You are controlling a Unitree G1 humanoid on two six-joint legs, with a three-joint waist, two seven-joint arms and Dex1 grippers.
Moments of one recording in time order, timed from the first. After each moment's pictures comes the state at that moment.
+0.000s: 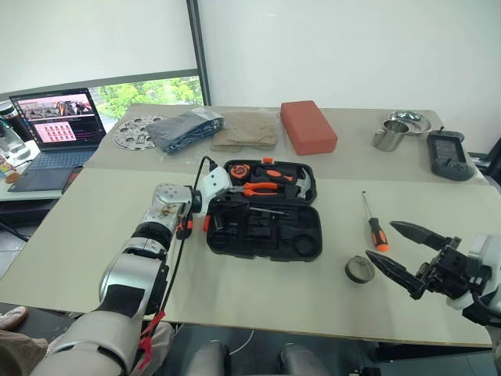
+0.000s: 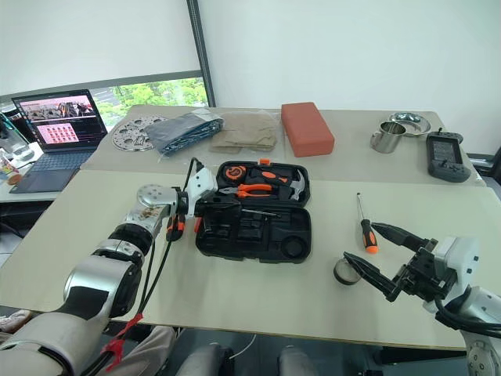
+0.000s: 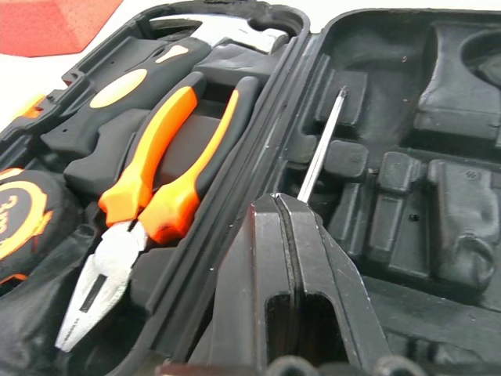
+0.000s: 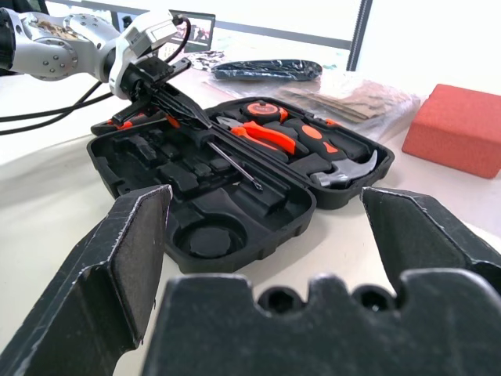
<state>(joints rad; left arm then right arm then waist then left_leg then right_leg) -0.97 0.31 -0.09 1.17 0.05 -0.32 -1.18 0.30 -0.65 -0.51 -0.40 0.67 0.15 0.99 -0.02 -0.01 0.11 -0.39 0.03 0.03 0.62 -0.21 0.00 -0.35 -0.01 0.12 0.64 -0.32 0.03</state>
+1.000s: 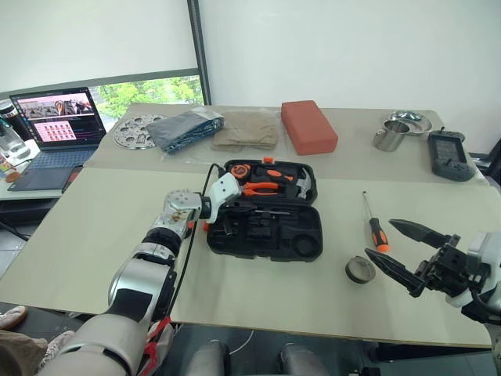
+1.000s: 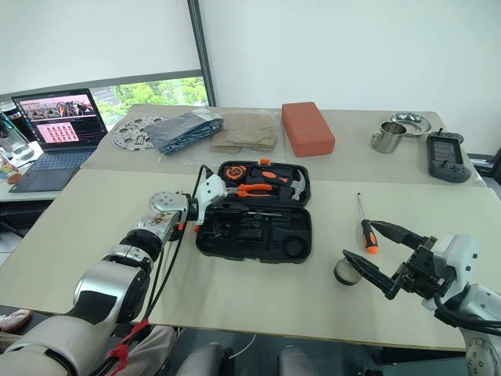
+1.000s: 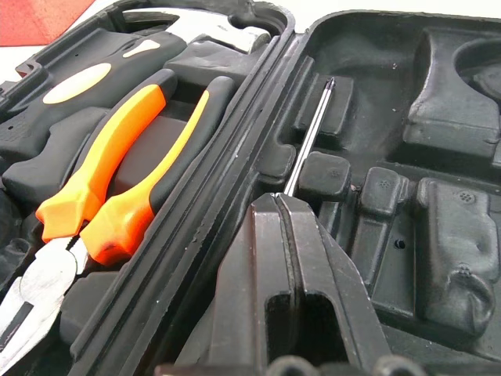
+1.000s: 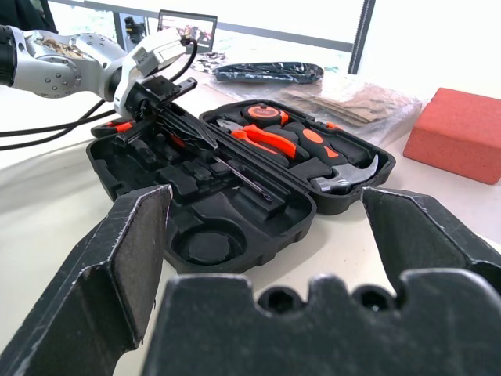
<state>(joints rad) -0.95 0.25 -0.10 1.16 0.05 -0.29 -1.13 0.30 -0.66 -0.50 -0.40 0.67 0.16 0.98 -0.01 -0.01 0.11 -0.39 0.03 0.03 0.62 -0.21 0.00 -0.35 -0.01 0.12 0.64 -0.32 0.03</state>
